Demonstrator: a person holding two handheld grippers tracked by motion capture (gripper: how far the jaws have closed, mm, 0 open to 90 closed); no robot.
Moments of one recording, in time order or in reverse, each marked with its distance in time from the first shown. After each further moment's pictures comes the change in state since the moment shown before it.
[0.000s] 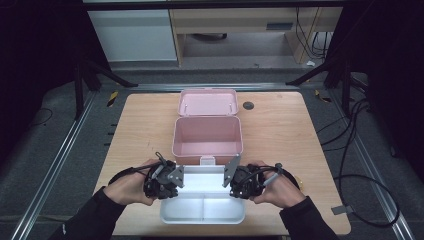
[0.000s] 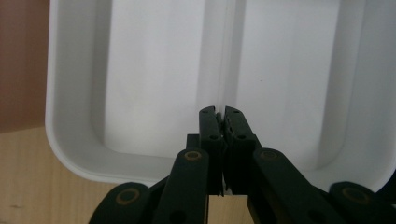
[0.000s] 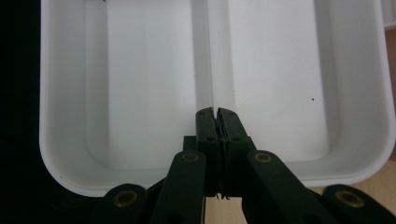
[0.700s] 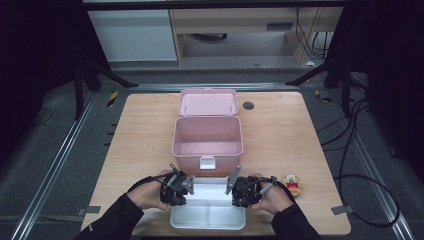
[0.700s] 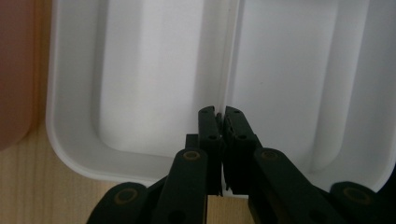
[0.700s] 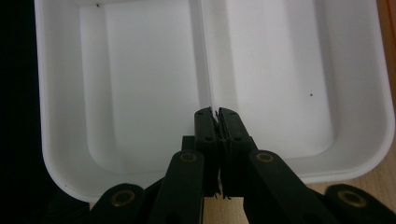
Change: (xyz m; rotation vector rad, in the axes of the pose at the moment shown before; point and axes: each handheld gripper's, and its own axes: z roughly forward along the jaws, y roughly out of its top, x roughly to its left) left arm 0.016 -0.004 0.082 0.036 -0.070 -0.023; right arm -0.013 -0.039 0.076 0.018 0.045 0.097
